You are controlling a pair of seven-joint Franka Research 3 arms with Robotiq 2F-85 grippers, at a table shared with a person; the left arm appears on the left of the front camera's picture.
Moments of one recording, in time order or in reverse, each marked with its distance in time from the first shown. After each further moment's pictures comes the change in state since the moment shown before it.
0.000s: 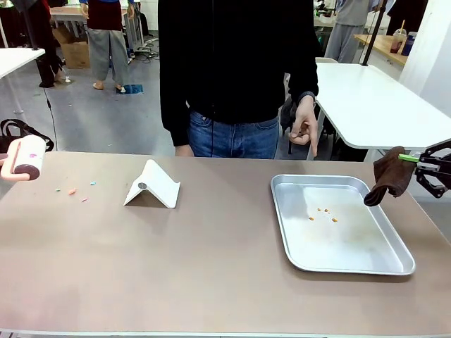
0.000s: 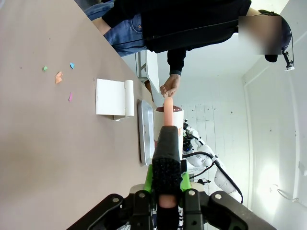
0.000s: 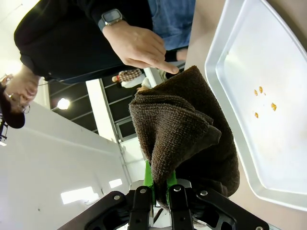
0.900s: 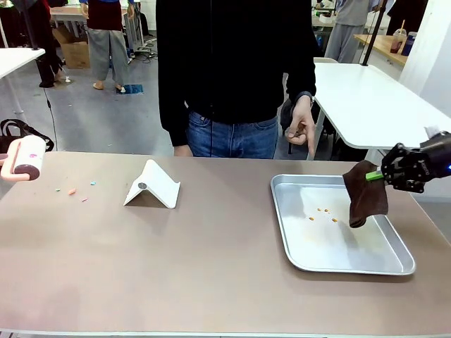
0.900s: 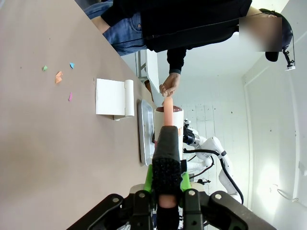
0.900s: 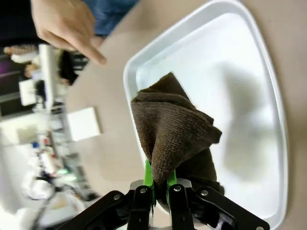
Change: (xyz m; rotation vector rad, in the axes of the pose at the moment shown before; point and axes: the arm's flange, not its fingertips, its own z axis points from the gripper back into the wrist) left arm 0.000 0.001 0.000 -0.001 0.001 0.001; right arm -0.005 0.035 -0.082 -0.632 0.050 0.433
